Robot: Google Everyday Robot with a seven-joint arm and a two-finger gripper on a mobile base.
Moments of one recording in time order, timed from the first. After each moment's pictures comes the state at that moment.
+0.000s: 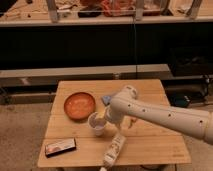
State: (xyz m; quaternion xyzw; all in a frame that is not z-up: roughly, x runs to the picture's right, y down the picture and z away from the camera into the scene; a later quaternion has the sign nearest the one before) arm 0.018 0.199 0.780 -0.18 -0.28 -0.52 0.79
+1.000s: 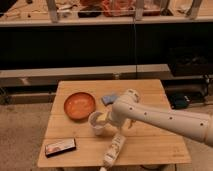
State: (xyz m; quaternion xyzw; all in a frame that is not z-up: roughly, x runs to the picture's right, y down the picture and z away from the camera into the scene) arm 0.027 0.215 0.788 -0.18 -0.28 -0.51 0.79
